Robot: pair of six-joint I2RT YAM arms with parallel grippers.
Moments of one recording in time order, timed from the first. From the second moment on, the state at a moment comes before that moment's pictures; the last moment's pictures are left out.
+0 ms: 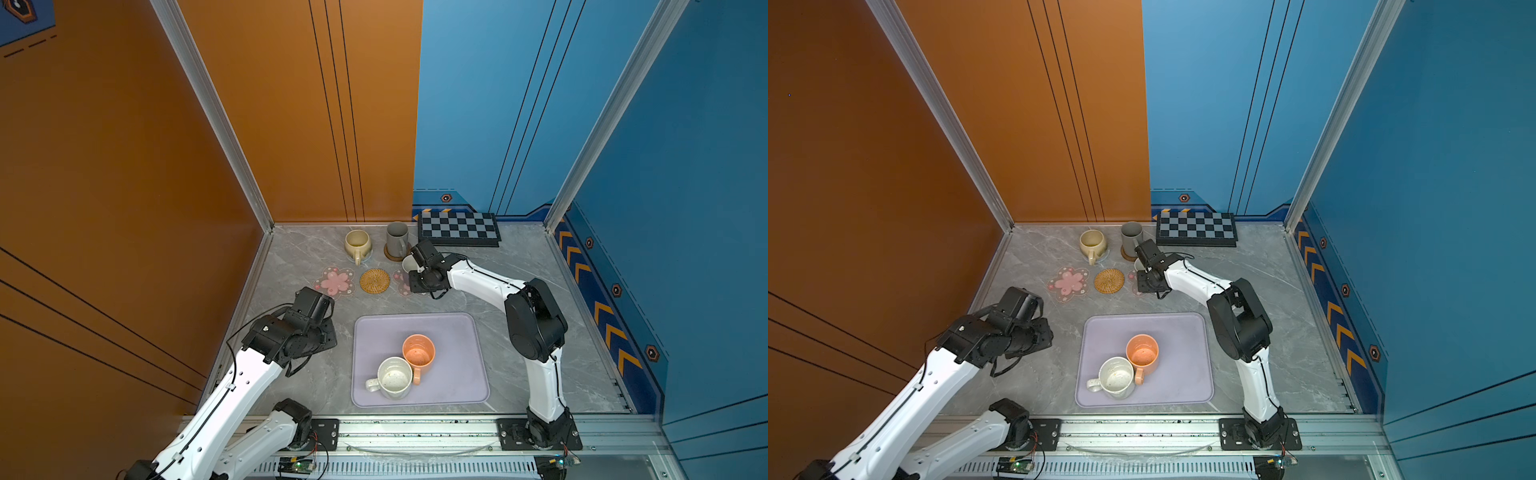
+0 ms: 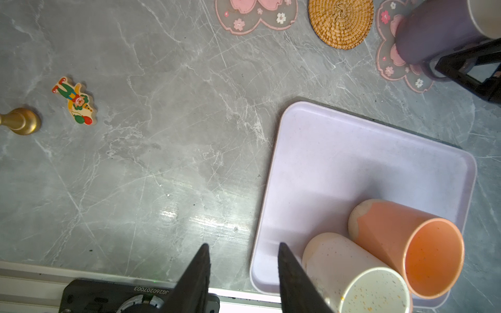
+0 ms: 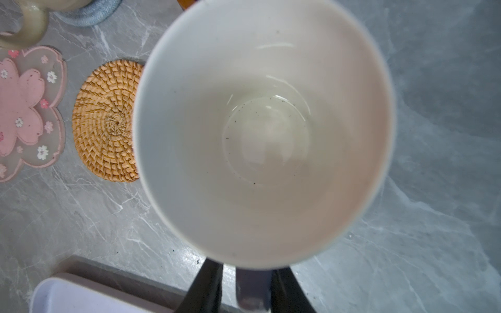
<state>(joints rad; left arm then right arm) -0.44 0.89 0.97 -1.20 -0.13 -0.73 0.62 2.06 1.59 -0.59 0.03 0.47</state>
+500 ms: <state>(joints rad) -0.44 0.87 0.96 -1.20 -0.13 -0.75 0.62 2.06 1.59 -0.58 0.04 0.47</state>
